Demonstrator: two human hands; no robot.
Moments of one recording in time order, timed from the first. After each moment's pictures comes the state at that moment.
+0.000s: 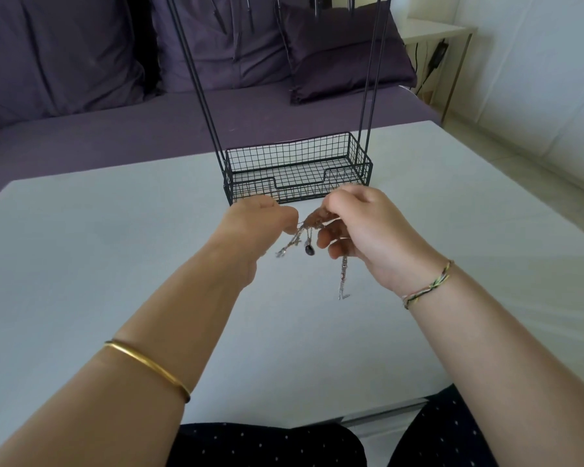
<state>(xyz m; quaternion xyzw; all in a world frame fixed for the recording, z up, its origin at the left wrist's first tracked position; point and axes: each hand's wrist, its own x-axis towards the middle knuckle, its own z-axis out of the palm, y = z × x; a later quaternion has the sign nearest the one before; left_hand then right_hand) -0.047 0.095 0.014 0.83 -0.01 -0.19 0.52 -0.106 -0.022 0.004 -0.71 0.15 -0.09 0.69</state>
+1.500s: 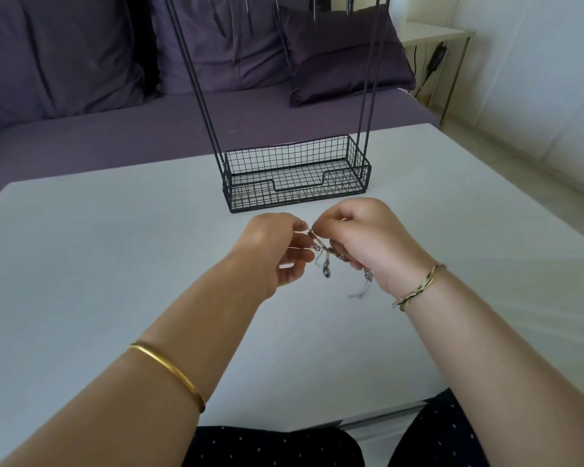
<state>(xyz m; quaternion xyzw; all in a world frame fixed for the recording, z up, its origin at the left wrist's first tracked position) -0.061 0.083 0.009 0.72 0.07 -0.29 0.63 -0.104 -0.029 -0.008 -0.79 0.18 -0.10 0.57</state>
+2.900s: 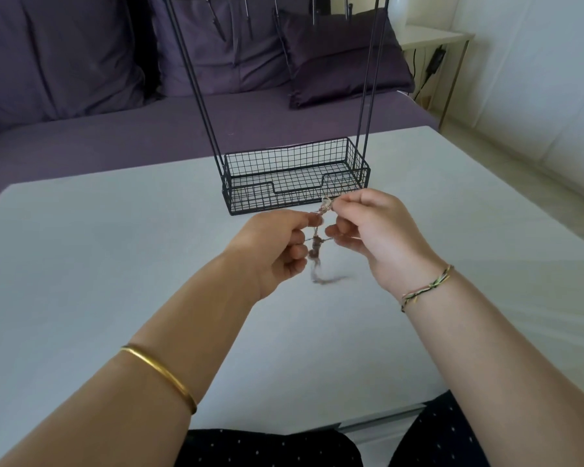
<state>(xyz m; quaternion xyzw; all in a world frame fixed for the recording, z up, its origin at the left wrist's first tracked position) -0.057 0.084 0.008 0.69 0.00 -0.32 0.65 -0.100 -0.034 -0.007 -0.68 0.22 -0.15 0.69</state>
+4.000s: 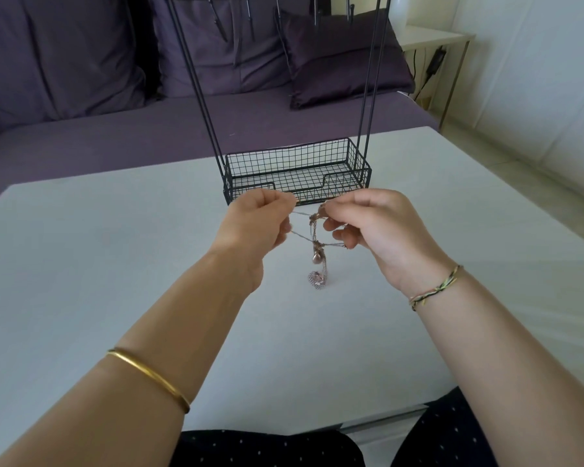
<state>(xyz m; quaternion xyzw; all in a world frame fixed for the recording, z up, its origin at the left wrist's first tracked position) -0.048 0.092 0.010 0.73 -0.03 -0.16 0.66 -0.103 -0.036 -0.002 -0.71 0.18 -0.14 0.67</state>
